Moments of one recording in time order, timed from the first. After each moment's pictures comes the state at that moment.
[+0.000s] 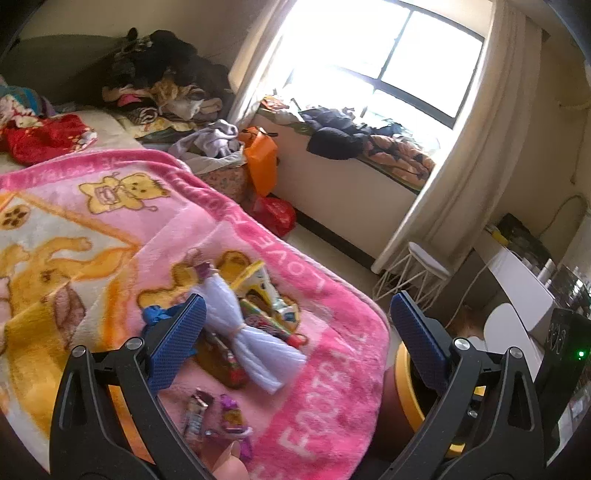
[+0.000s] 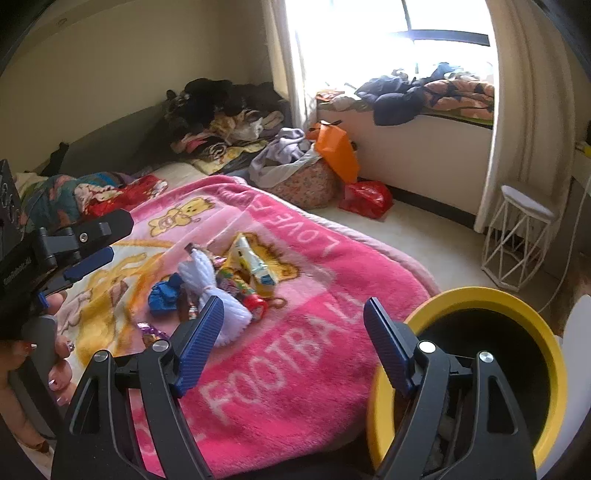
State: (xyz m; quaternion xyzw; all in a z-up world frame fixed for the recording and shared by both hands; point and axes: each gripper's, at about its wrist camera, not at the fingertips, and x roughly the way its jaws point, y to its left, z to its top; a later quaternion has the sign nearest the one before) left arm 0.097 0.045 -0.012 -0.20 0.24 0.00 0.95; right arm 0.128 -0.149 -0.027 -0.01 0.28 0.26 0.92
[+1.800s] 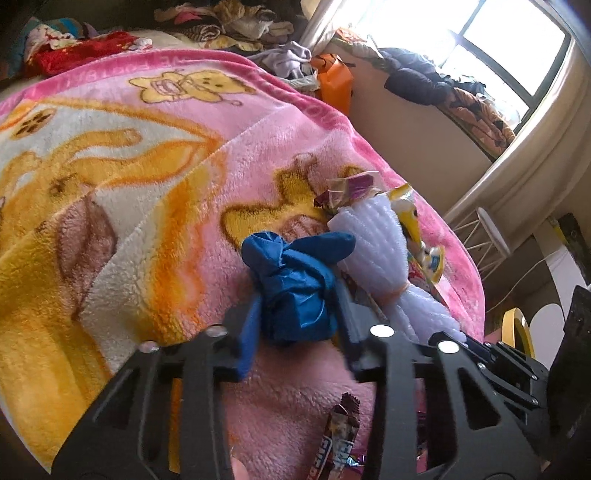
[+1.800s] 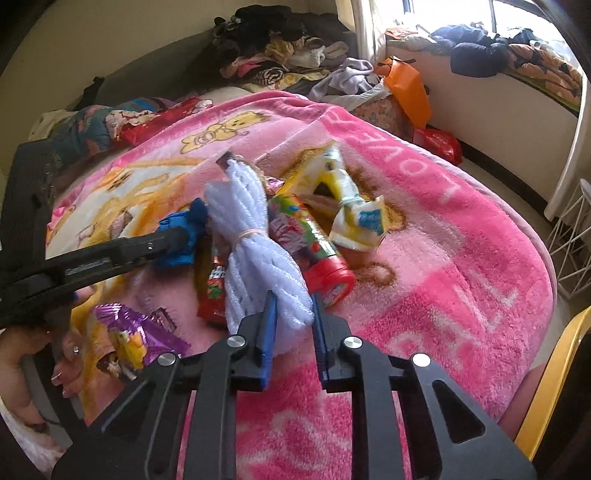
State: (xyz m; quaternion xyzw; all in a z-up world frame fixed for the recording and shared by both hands) left arm 0.141 0.125 -0.118 -0.25 0.39 0.07 0.88; right arm 0.187 -0.046 -0.104 -0.08 0.39 0.36 0.85
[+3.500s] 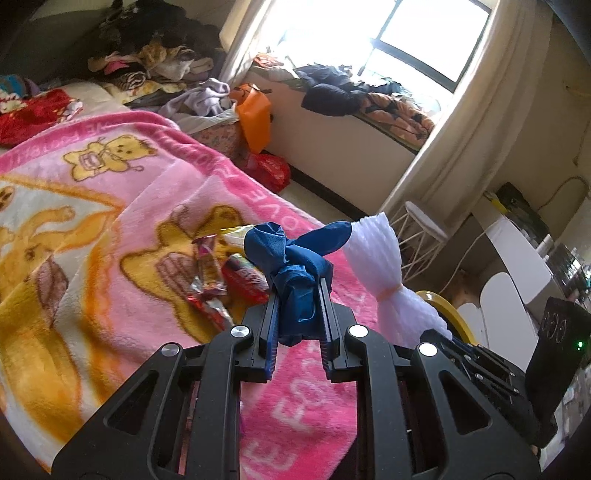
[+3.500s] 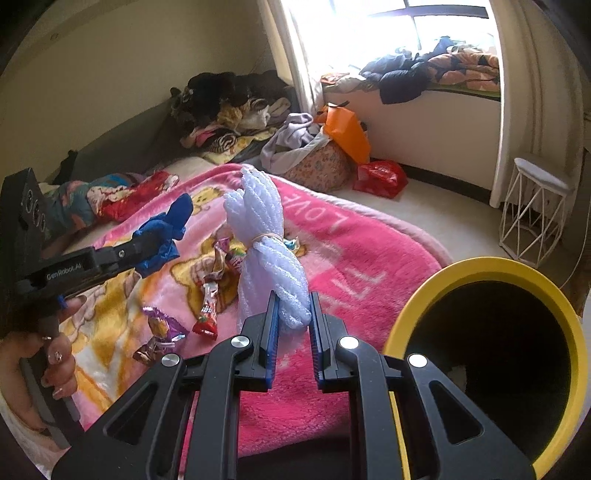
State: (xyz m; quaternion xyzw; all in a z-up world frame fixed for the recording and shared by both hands) left arm 0.113 0.032 -0.026 -0.19 0.32 -0.04 0.93; right arm 0.132 -0.177 -0.039 0.03 0.31 0.29 0.91
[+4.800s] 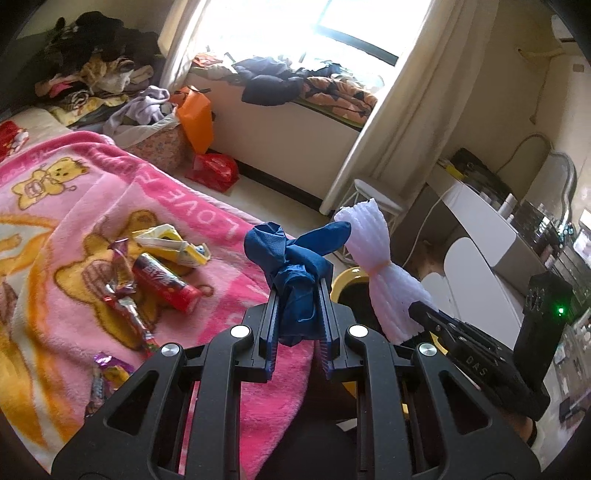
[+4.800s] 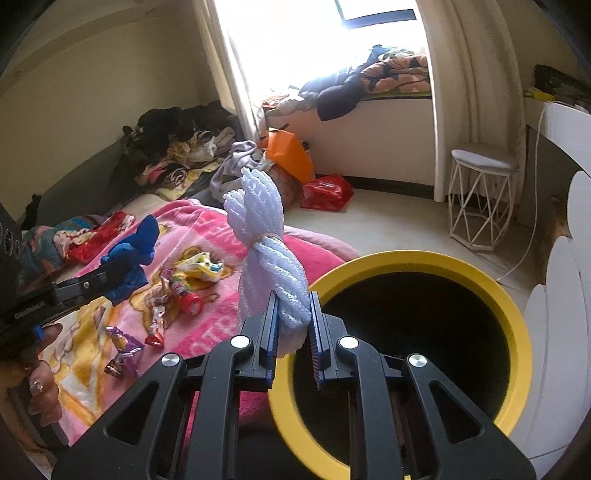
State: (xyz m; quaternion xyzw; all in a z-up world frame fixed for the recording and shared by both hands) left arm 0.114 -0.048 -0.012 -0.15 0.32 -0.13 0.93; right arm 0.115 -0.266 -0.034 0.08 0.29 0.19 0.93
